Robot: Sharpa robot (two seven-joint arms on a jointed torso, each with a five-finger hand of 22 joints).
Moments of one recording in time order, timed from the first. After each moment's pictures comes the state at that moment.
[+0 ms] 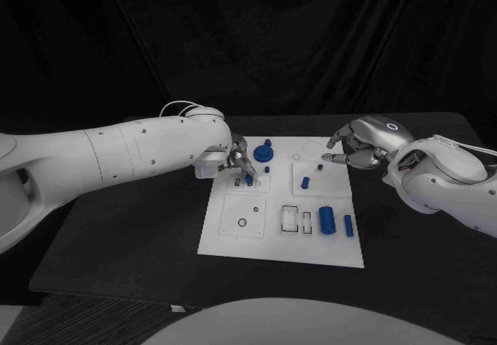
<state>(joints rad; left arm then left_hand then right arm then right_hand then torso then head) 1.37 -0.53 -0.21 1.23 -0.97 0.24 -0.57 1.06 0.03 0.26 0.06 0.31 1.16 0.02 0.11 0.74 1.46 -0.04 1.55 1.30 1.46 -0.10 1.55 1.29 0.05 1.44 0.01 1.40 1.29 1.31 -0.90 -0.21 1.55 -1.58 -0.48 -0.11 1.25 -0.08 0.06 0.28 0.27 1.00 0.07 0.15 0.30 1.48 -0.02 1.55 1.31 1.47 -0.08 1.55 1.30 0.04 1.47 0.04 1.42 1.29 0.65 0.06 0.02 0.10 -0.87</state>
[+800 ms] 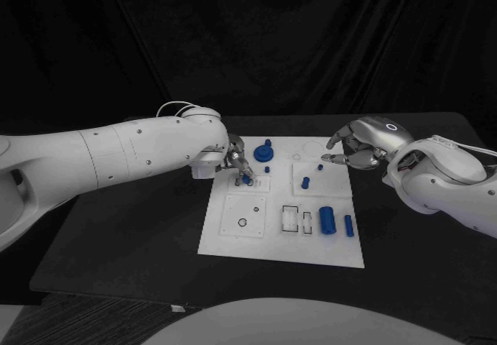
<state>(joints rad) 1.37 -0.55 -0.21 1.25 -0.97 0.24 -0.57 1.06 0.03 0.26 0.06 0.31 1.16 0.02 0.11 0.74 1.46 -0.04 1.55 1.30 1.46 -0.10 1.55 1.29 0.05 1.44 0.01 1.40 1.29 1.31 -0.90 -0.21 1.55 -1.58 -0.48 -0.11 1.25 -0.08 0.06 0.28 0.27 1.00 0.07 0.15 0.30 1.48 -0.02 1.55 1.31 1.47 -0.08 1.55 1.30 0.04 1.47 0.04 1.42 1.29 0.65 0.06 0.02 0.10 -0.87</state>
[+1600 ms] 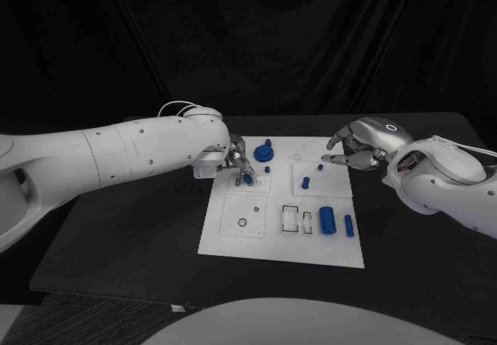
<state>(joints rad) 1.37 -0.54 -0.21 1.24 -0.97 0.24 -0.57 1.05 0.02 0.29 0.06 0.29 1.16 0.02 0.11 0.74 1.46 -0.04 1.55 1.30 1.46 -0.10 1.55 1.29 0.05 1.44 0.01 1.38 1.29 1.31 -0.90 -0.21 1.55 -1.58 -0.47 -0.11 1.25 -0.08 0.06 0.28 0.27 1.00 0.07 0.15 0.30 1.48 -0.02 1.55 1.31 1.47 -0.08 1.55 1.30 0.04 1.47 0.04 1.42 1.29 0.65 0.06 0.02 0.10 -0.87</state>
